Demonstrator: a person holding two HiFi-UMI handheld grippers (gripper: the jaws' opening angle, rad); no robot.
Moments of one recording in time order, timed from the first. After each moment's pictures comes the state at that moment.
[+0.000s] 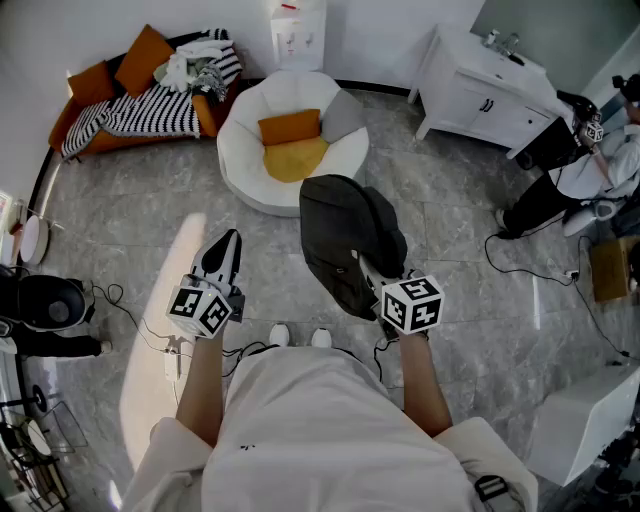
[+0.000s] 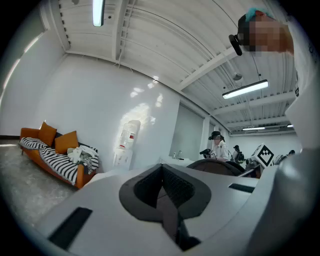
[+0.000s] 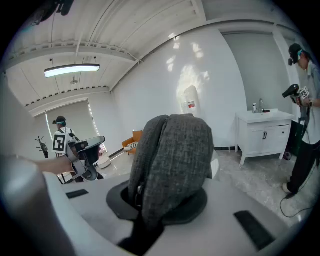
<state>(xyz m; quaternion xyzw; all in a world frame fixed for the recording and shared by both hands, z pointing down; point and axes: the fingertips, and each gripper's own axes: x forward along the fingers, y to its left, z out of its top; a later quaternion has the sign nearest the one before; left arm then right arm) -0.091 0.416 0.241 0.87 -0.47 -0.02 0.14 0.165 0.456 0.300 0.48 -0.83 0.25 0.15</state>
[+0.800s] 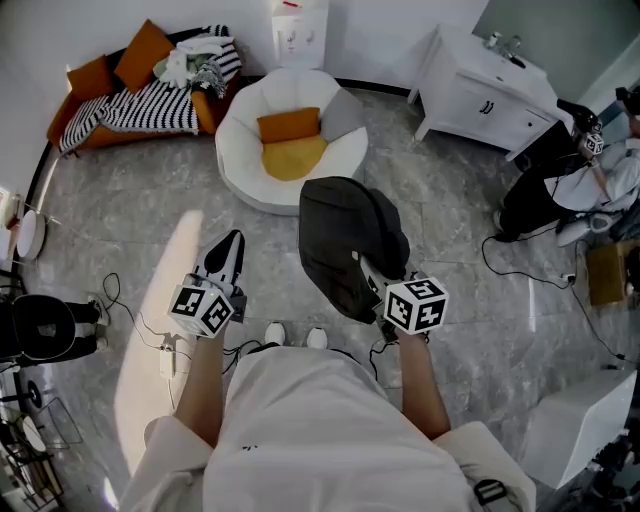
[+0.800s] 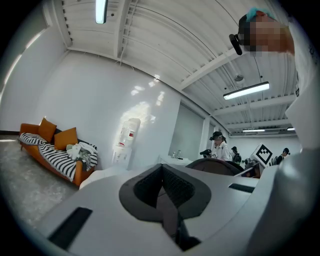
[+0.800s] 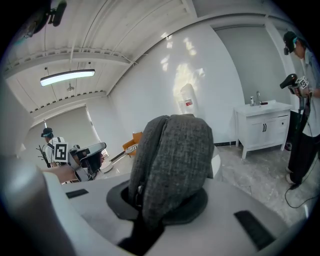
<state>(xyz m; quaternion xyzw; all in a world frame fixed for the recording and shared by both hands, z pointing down) -0.080 0.414 0.248 0.87 -0.47 -0.03 0.15 0.174 0.453 0.299 0.48 -0.82 0.28 0.13</state>
